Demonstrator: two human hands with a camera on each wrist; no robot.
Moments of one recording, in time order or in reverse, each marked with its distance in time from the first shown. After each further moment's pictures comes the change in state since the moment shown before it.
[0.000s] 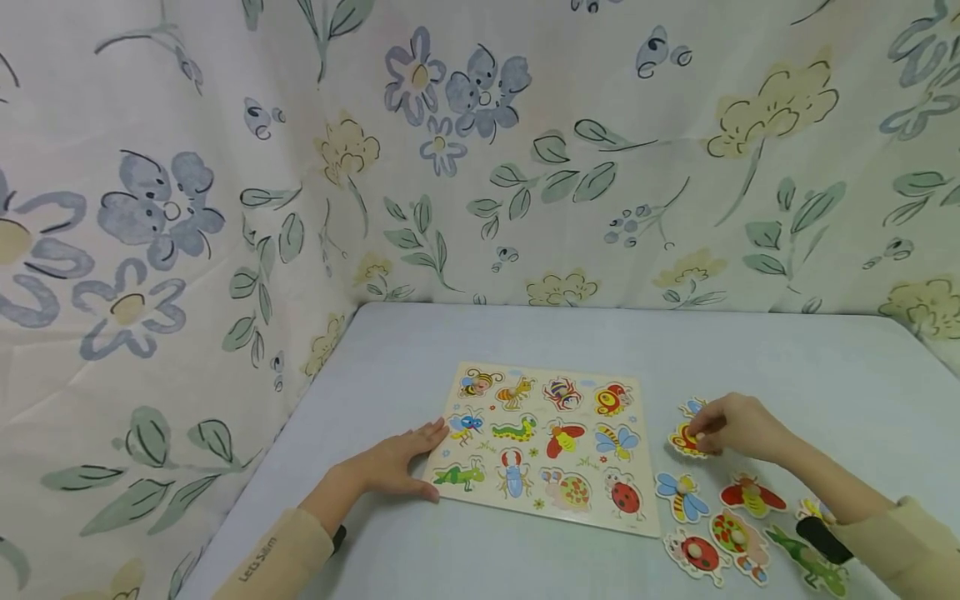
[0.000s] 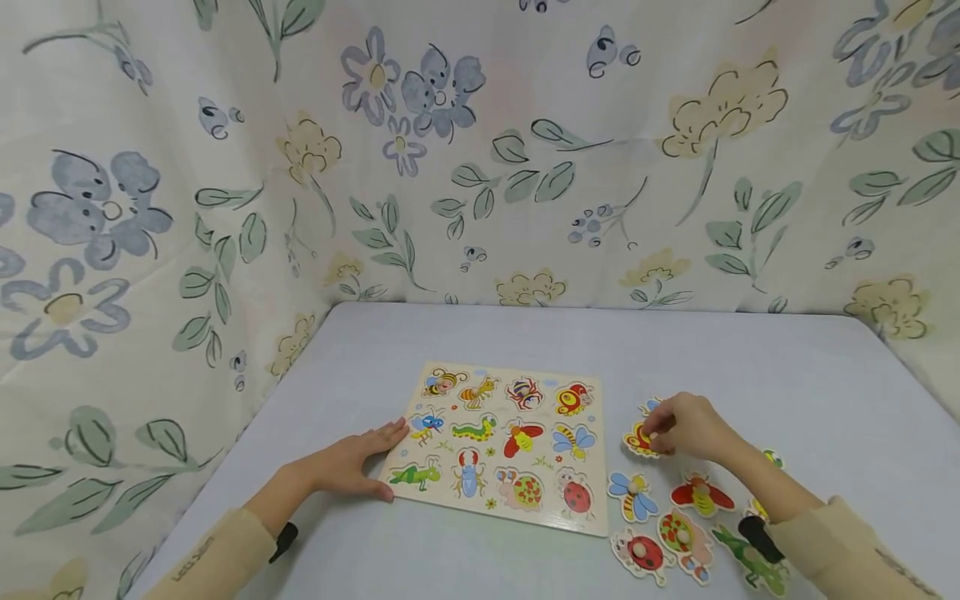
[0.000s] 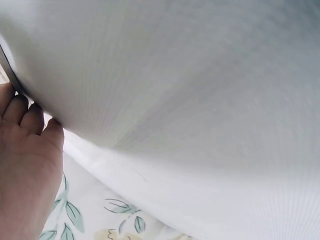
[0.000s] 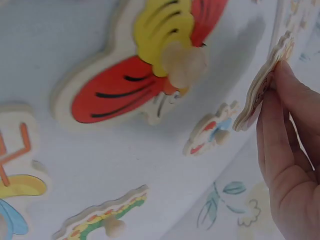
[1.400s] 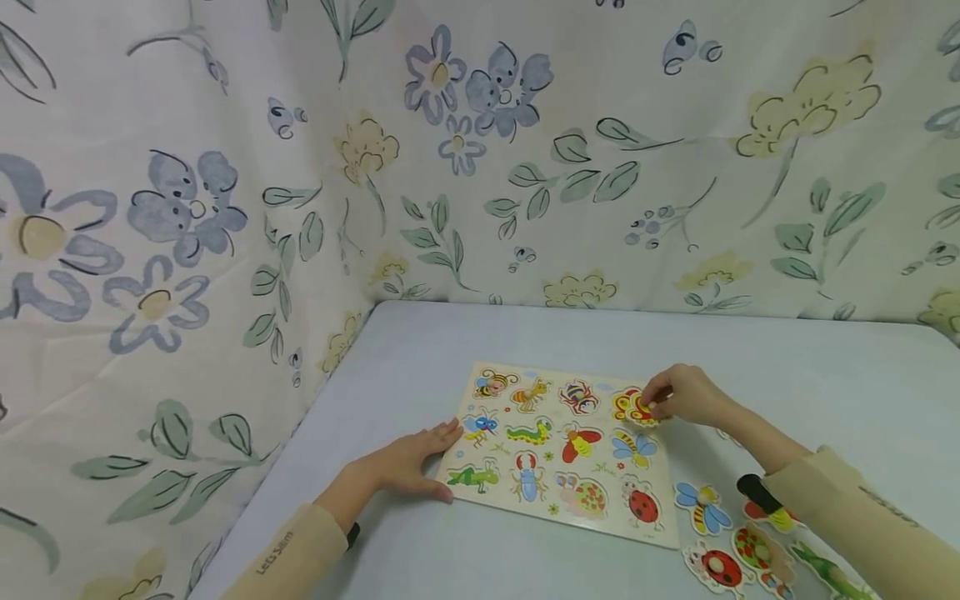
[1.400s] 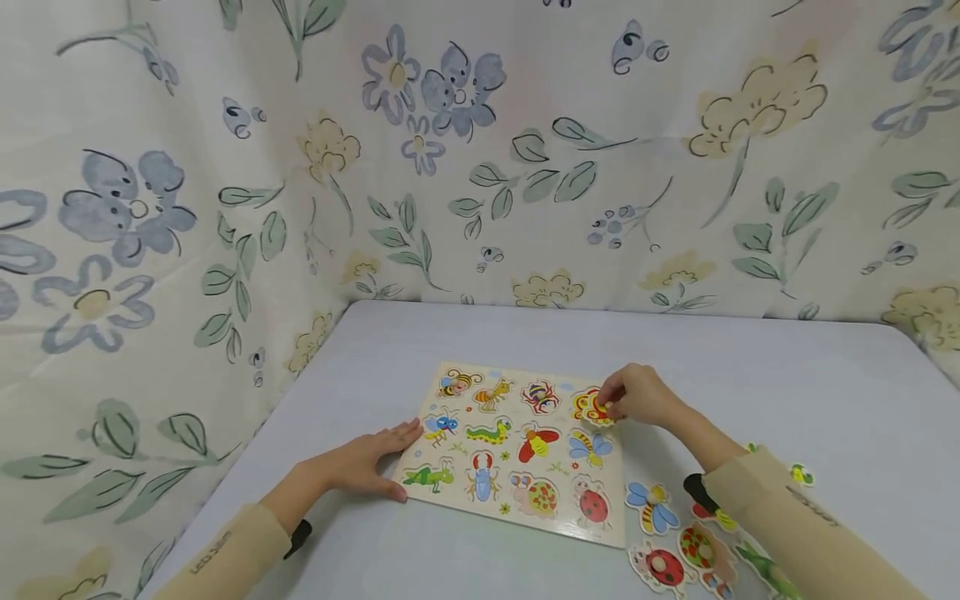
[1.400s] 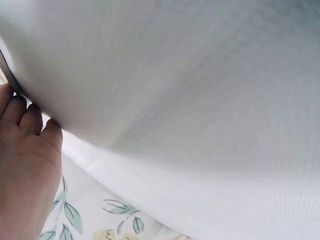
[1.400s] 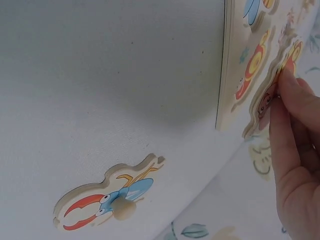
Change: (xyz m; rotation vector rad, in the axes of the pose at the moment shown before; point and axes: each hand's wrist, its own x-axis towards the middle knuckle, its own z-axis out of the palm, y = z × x) left_hand 0.000 0.002 -0.001 -0.010 -0.010 0.000; right_hand 0.071 -0.042 0.013 0.041 0.020 -0.102
